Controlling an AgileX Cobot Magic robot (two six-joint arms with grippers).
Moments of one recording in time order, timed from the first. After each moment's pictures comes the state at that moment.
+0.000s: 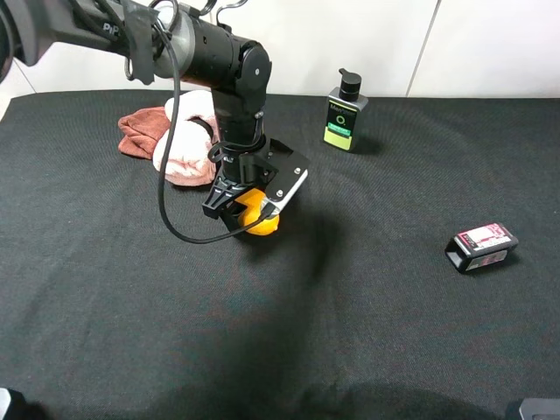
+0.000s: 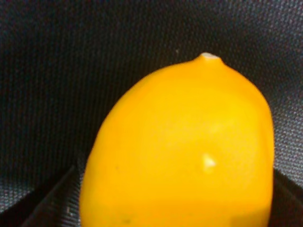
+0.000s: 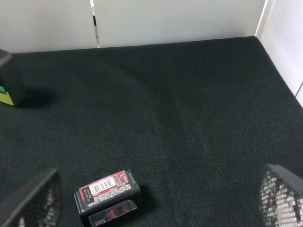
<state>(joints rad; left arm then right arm) -0.66 2.28 -1.58 -0.06 0.91 1.43 -0.02 -0.01 -0.50 -0.08 1.02 0.11</state>
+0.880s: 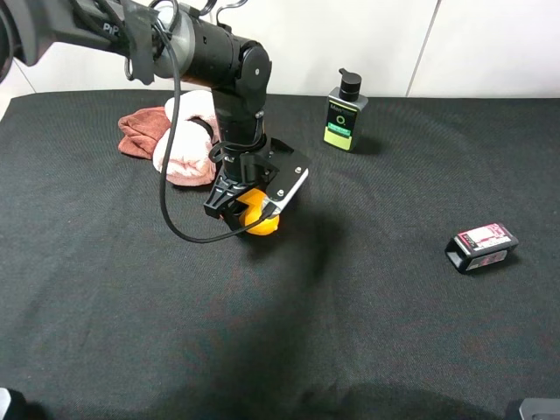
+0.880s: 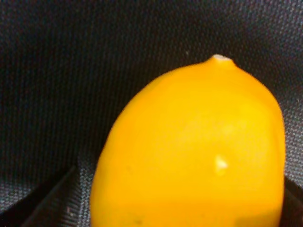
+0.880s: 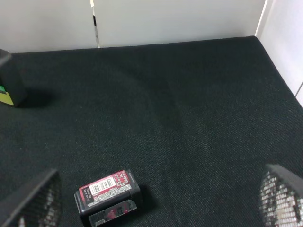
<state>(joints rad) -0.66 2.28 -1.58 -0.06 0.90 1.43 -0.02 -0.01 -0.50 -0.08 1.02 0.11</state>
